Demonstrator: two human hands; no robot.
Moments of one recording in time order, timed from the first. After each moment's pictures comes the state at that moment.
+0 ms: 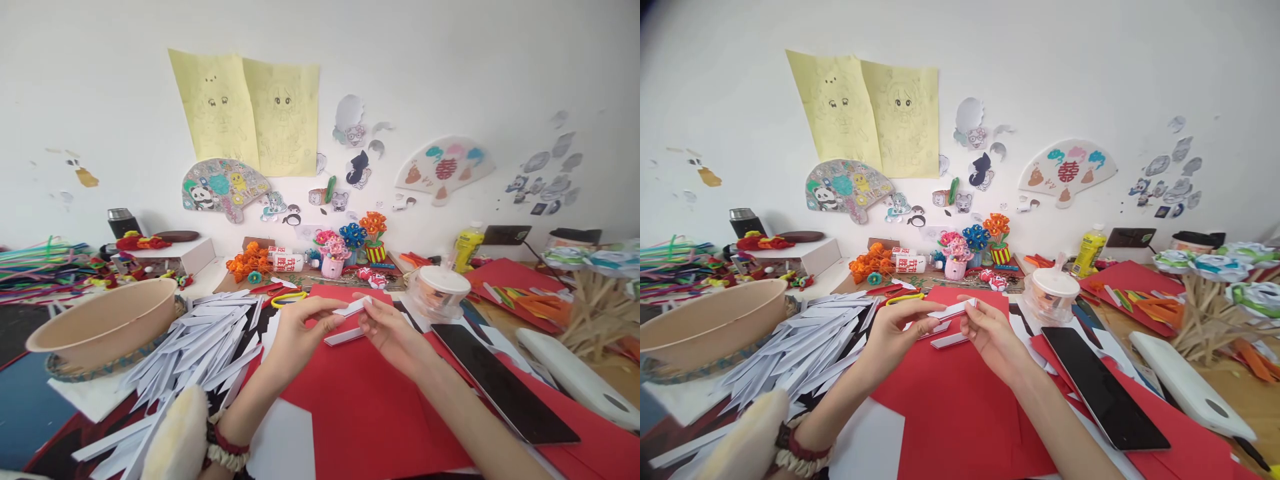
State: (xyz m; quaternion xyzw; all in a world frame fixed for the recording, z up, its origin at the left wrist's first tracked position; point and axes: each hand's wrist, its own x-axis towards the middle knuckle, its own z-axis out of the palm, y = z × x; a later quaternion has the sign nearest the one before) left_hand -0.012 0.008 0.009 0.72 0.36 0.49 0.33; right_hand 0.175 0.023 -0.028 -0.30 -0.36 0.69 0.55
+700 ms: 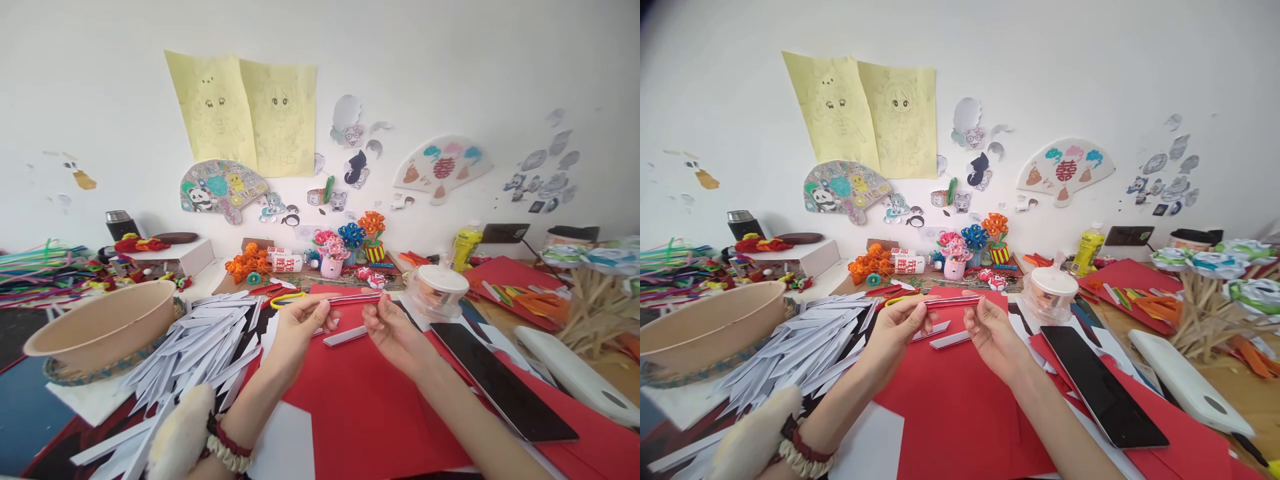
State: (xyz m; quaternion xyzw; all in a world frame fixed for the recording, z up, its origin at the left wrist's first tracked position) left_hand -0.005 0.011 -0.003 0.54 0.31 0.56 0.55; right_hand 0.173 0.022 -0.028 -0.22 -0.31 0.70 0.61
